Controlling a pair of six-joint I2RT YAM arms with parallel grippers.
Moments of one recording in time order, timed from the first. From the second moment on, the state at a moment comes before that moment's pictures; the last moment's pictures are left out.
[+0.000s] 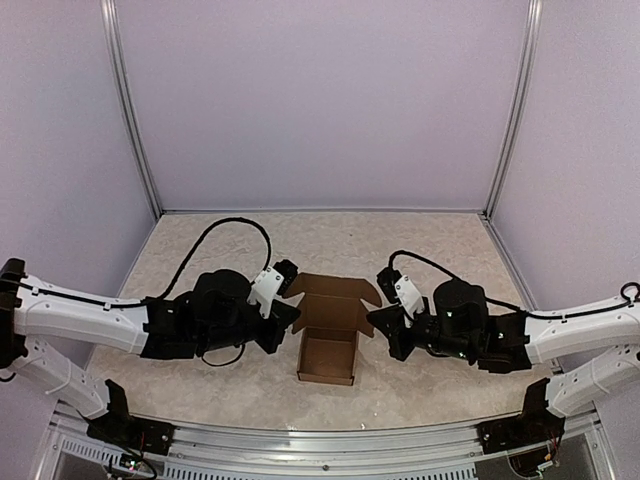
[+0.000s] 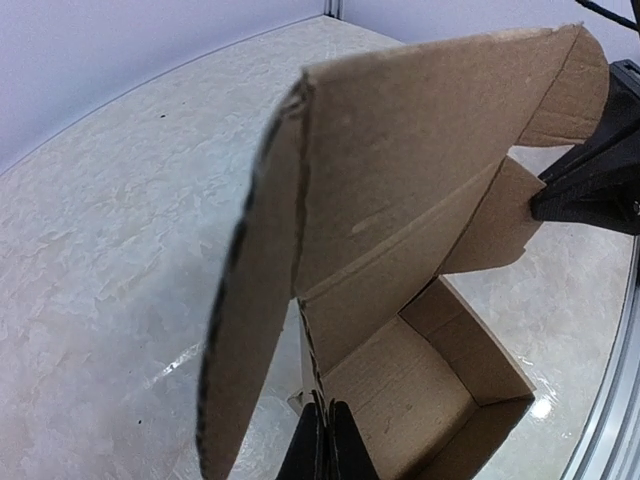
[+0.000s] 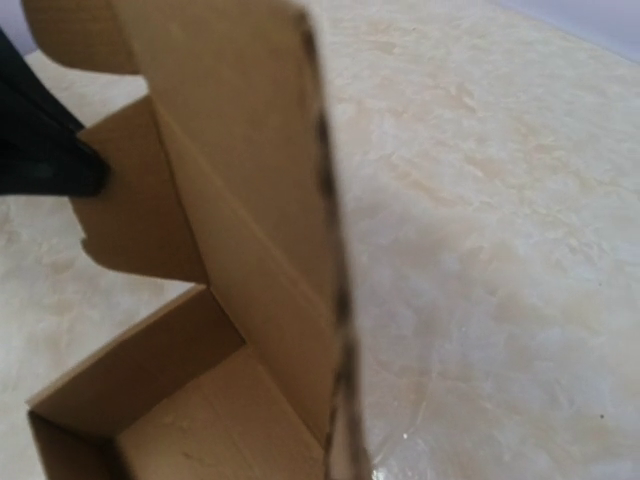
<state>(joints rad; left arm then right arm) -1.11 1.35 0.69 0.18 -0.22 -0.17 1.09 1.19 0.51 0.31 0.17 0.11</state>
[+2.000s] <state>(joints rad) -1.20 1.58 0.89 0.05 -0.54 -0.56 1.30 1.57 0.68 0.45 0.83 0.49</state>
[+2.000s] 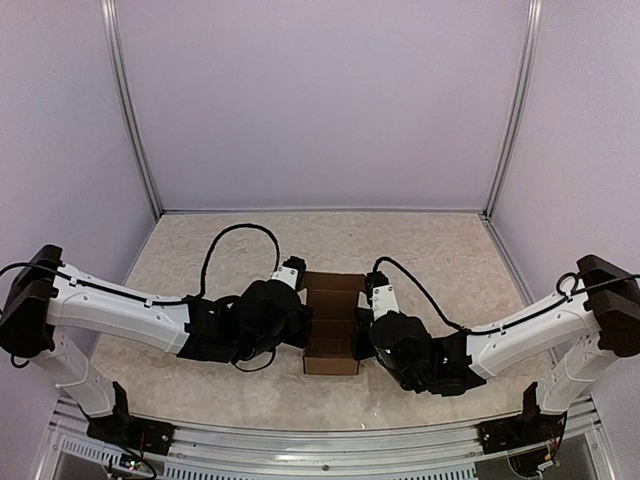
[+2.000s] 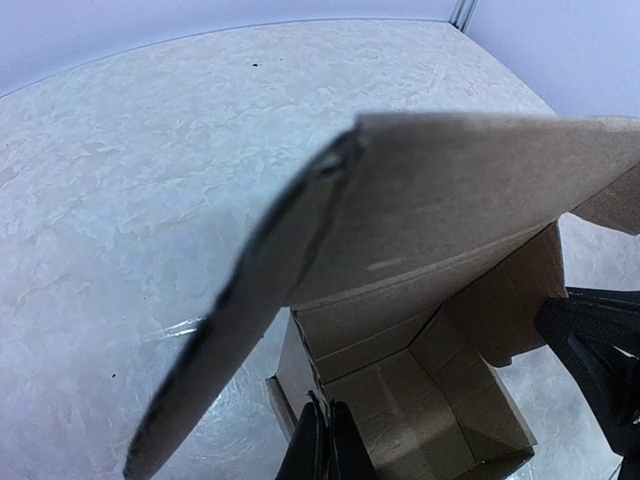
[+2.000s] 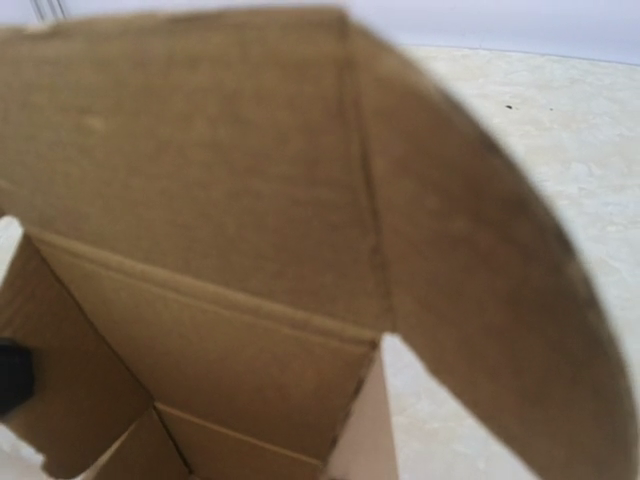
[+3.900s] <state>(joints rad) -1.26 1.67 0.96 0.00 -0.57 -0.59 1.33 1.18 0.59 0.18 0.78 0.46</state>
